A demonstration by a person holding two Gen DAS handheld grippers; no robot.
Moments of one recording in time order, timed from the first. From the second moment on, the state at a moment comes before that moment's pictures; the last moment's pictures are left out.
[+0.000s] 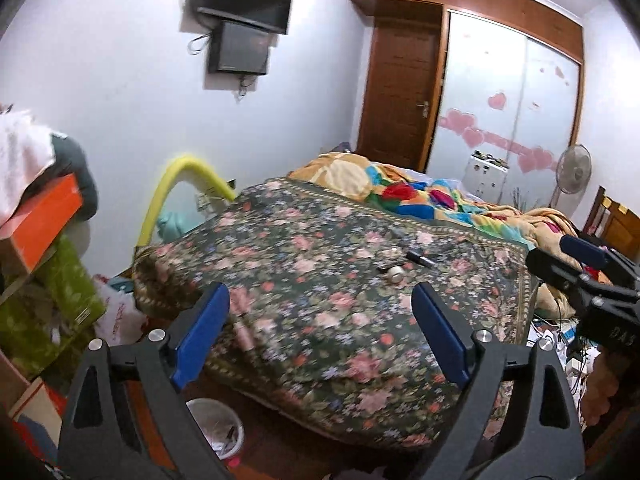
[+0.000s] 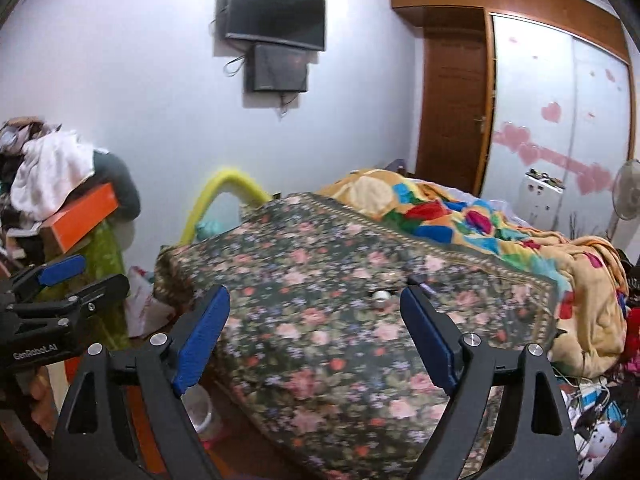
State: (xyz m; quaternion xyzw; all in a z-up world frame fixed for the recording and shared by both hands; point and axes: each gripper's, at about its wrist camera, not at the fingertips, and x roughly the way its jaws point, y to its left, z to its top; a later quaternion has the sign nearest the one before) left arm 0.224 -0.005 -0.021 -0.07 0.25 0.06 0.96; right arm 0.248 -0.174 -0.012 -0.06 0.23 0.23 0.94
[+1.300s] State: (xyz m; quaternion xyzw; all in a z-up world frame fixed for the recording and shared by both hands) left arm 0.575 -0.119 -0.217 -0.03 0.39 -0.02 0.92; right arm 0.578 -0.266 -0.200 -0.07 0.39 0.18 0.90
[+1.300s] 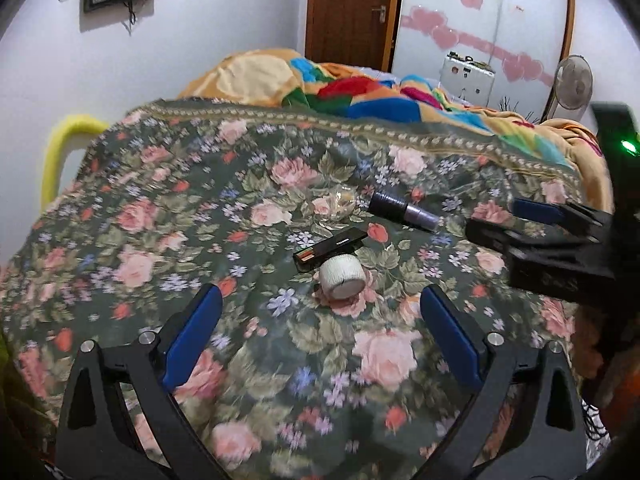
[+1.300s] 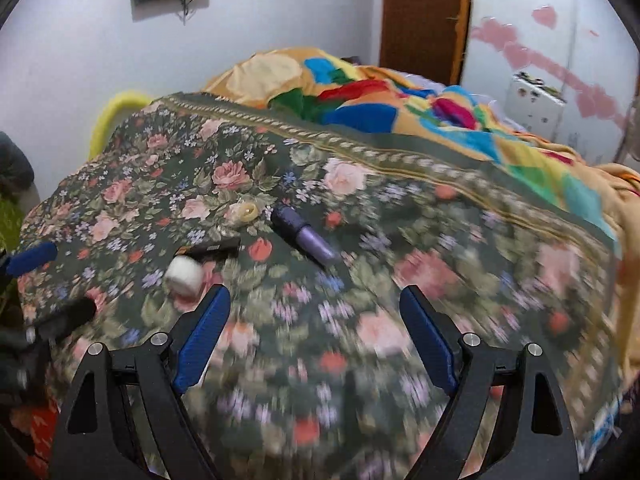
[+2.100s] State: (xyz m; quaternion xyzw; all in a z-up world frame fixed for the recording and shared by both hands) left arm 0.622 -0.140 -0.280 -0.04 0.46 -0.06 0.89; right arm 0.635 -0.233 -0.262 -0.08 0.46 0.22 0.86
